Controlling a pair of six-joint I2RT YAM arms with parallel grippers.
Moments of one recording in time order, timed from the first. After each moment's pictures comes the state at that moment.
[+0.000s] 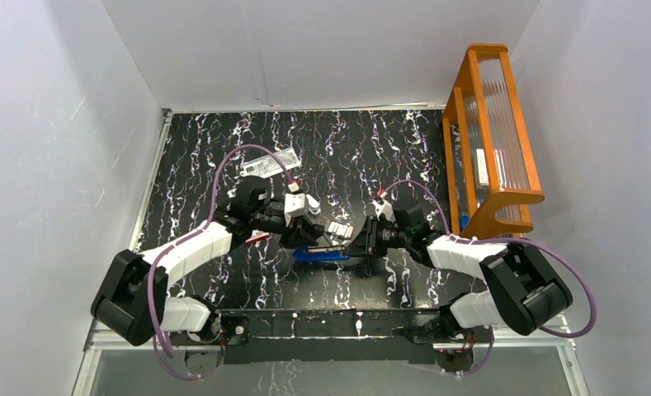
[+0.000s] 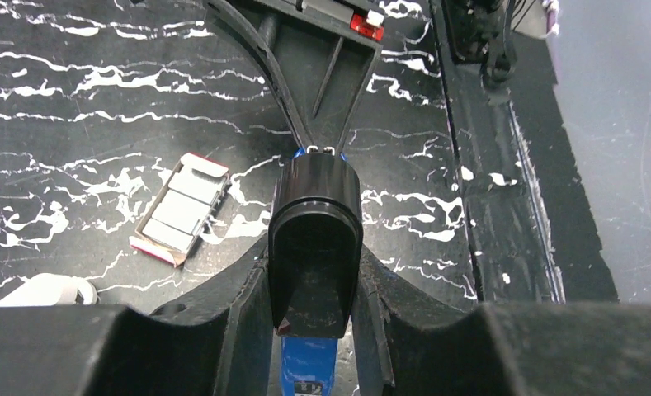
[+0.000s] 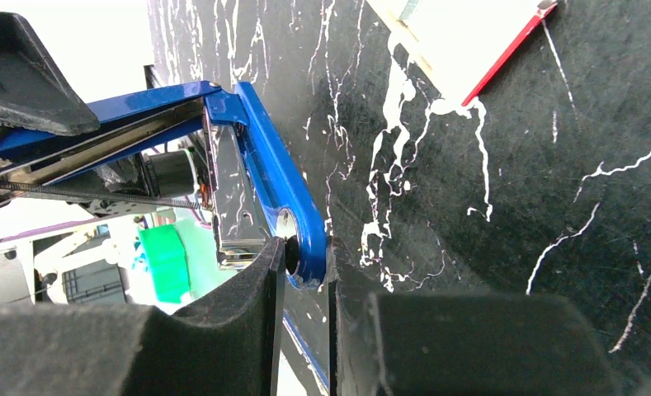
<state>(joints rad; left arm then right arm) -0.53 1.31 0.67 0.00 1.00 0.42 0.57 1.35 0.41 0.26 -0.65 0.83</state>
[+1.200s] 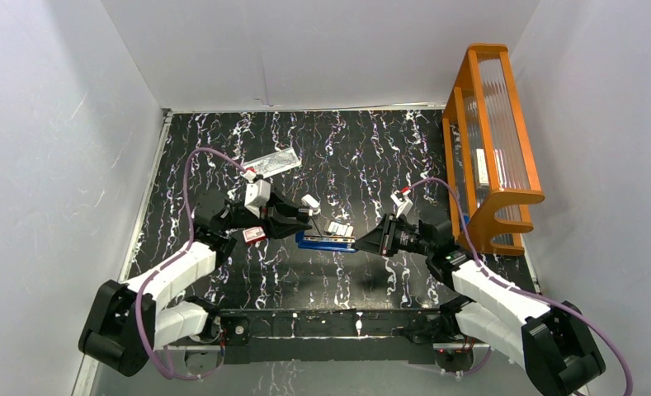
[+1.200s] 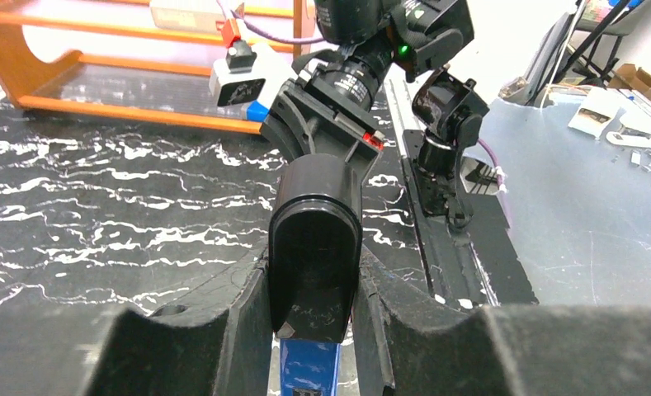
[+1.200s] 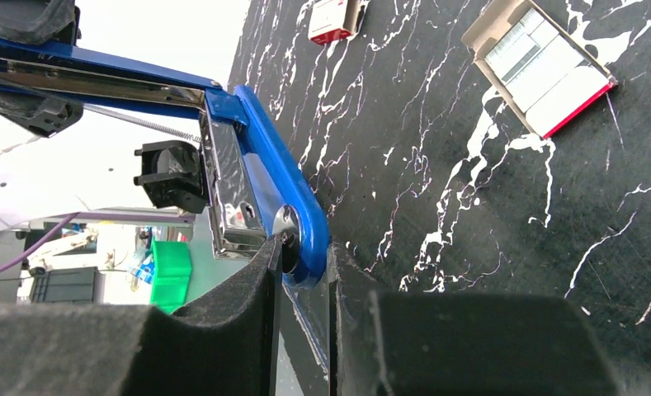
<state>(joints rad) -0.41 1.12 0.47 0.87 1.11 -0.25 0.52 0.94 0.29 0.29 -0.66 0.84</state>
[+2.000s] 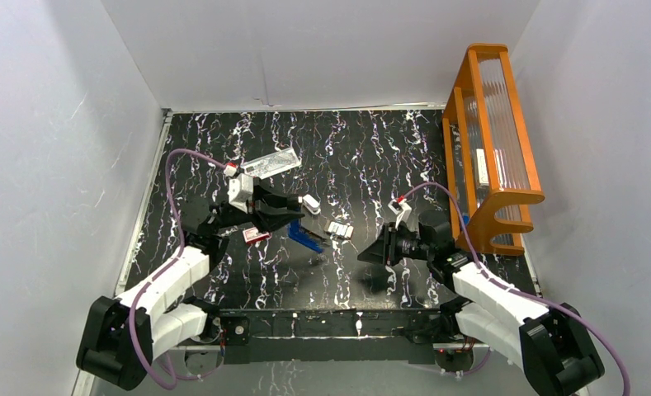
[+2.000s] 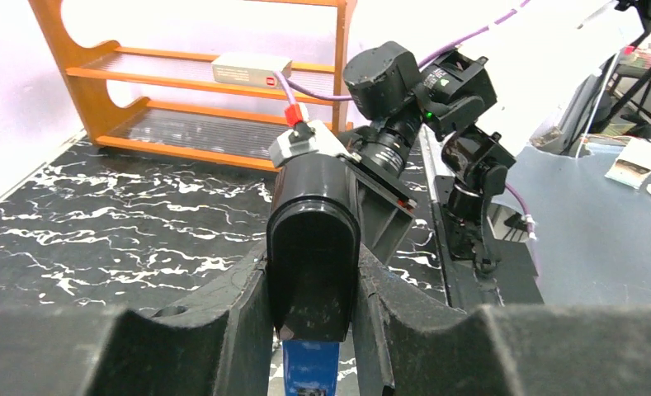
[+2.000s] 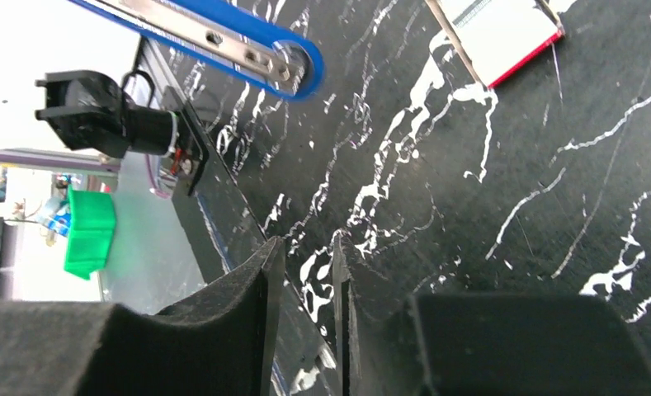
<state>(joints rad) -0.37 1.03 0.46 0.97 1.05 -0.37 0.48 0.92 0.26 0.20 -0.72 0.60</state>
